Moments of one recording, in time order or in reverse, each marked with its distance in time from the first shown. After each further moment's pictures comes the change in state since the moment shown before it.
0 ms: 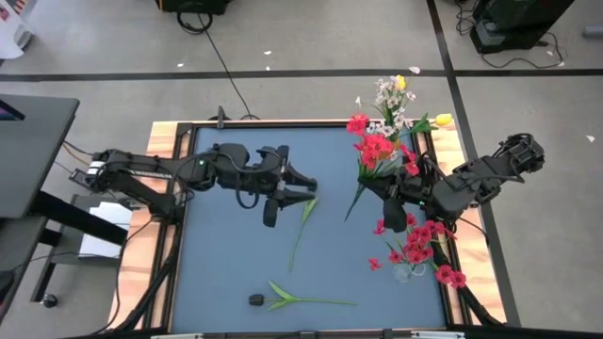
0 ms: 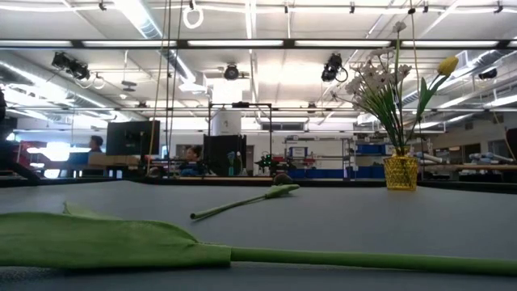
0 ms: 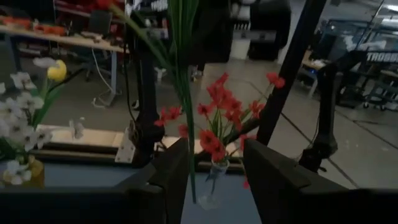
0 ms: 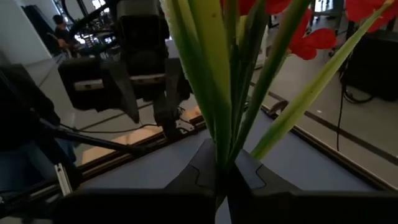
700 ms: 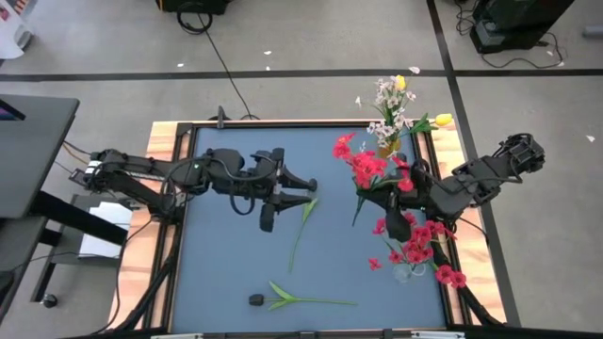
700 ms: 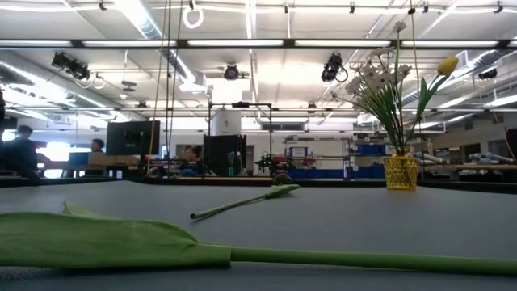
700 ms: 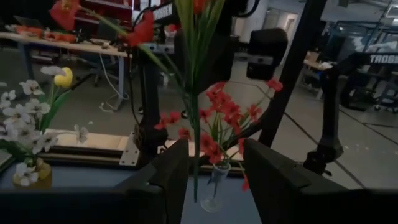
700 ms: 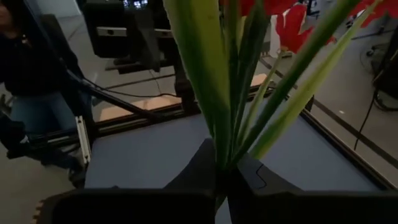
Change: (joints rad) left arm -0.051 -0.021 0.001 -0.016 -0.086 0.014; right arm 0.000 0.000 0.000 -0.052 -0.158 -0.098
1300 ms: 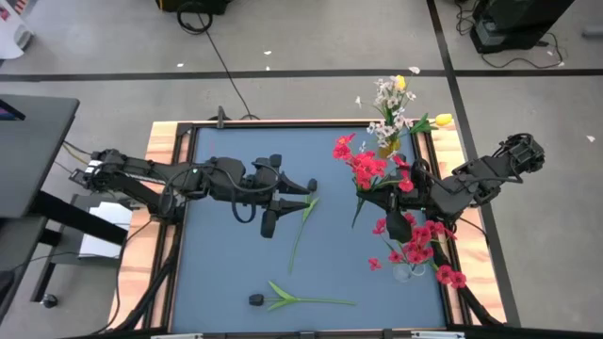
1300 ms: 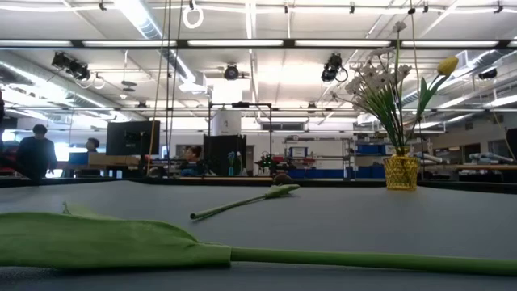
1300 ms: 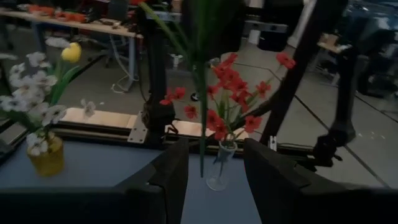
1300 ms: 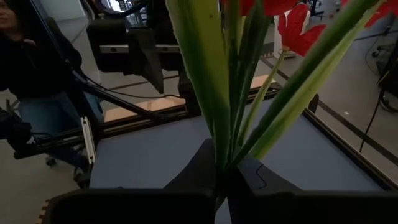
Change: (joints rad) left arm -0.041 0.000 0.000 -0.088 -0.090 -0.019; right arm 0.000 0.000 0.000 0.011 -0.010 -0.002
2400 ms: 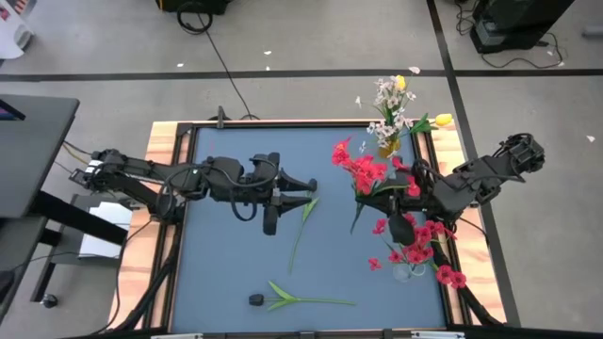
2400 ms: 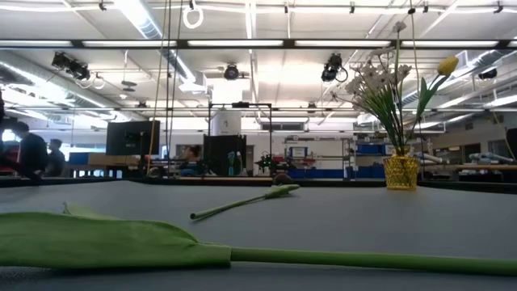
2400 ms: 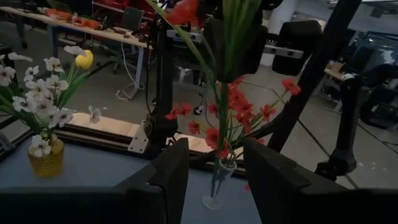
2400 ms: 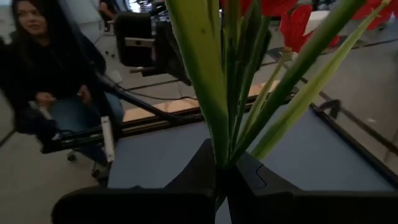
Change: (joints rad) left arm -0.009 0.001 0.000 0.060 -0.059 -0.076; right arm 0.000 -0.002 0.000 0.047 -0.079 -0.034
